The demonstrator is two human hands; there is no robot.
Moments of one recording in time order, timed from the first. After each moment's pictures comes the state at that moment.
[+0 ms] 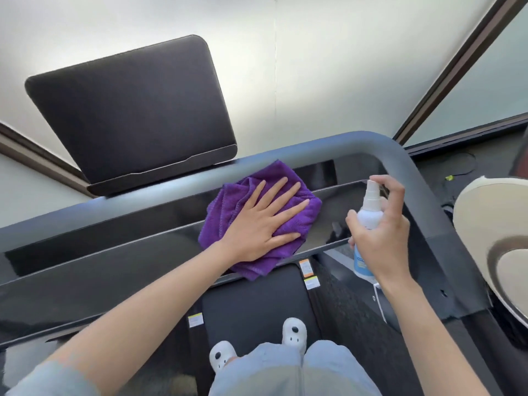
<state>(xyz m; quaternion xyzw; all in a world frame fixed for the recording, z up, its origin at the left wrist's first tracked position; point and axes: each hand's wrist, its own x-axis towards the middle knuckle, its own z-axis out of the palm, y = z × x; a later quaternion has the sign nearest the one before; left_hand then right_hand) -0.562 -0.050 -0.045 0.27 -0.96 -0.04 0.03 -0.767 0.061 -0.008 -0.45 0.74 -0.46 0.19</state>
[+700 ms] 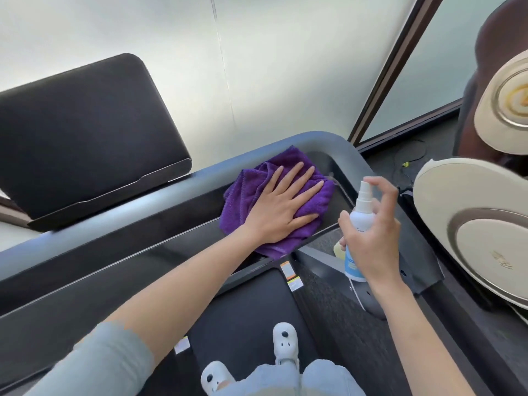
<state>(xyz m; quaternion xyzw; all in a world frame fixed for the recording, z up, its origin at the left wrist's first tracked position) -0.670 -0.060 -0.049 0.22 -0.98 -0.03 0.03 -0.790 0.091 0.002 -0.38 0.77 -0.49 0.15</state>
